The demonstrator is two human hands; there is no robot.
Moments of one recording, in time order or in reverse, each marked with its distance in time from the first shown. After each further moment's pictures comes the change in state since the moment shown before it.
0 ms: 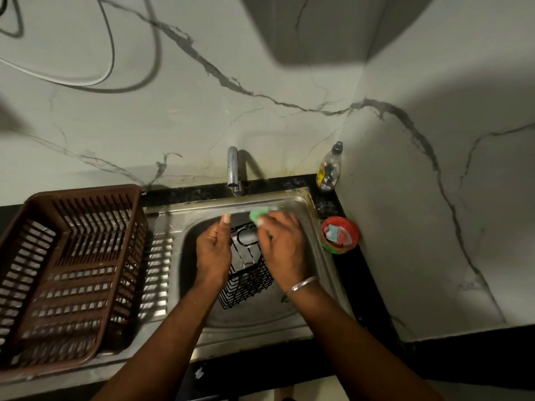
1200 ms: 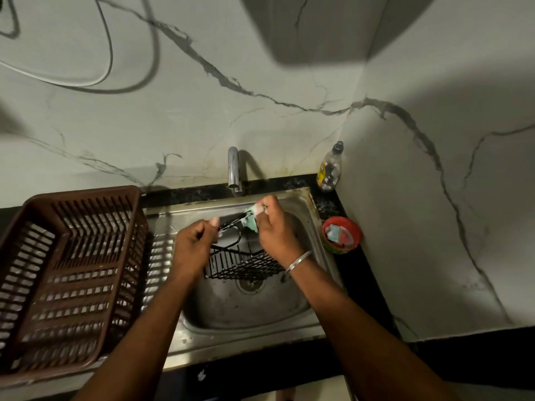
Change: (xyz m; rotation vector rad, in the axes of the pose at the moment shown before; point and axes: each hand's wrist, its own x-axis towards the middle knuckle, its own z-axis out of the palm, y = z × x) left_hand 0.032 -0.012 -0.052 0.115 -0.131 0.022; right_hand 0.034 0.000 0.013 0.446 -0.278 0.333
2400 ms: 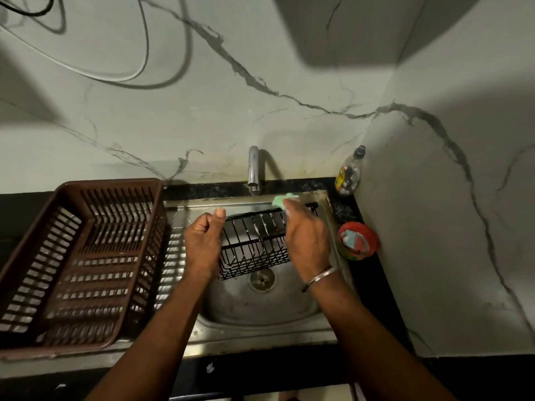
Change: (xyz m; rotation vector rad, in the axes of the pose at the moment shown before) left_hand -0.005 0.003 0.004 -0.203 0.287 -0.102; right_hand -0.014 -0.002 -0.016 -0.641 0.271 -0.241
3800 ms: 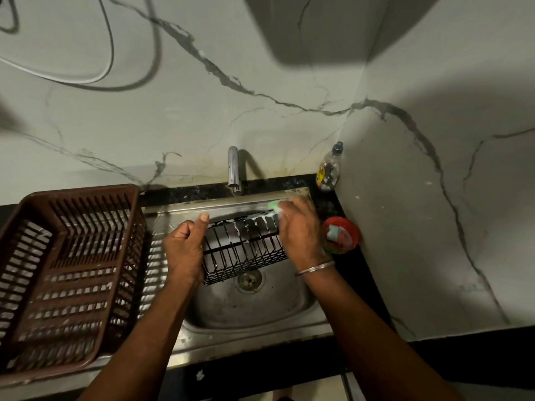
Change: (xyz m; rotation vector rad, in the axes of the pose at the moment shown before) left_hand -0.005 0.005 0.004 -0.030 0.015 -0.051; right_hand 0.006 0.028 -0.002 -0.038 0.013 -0.028
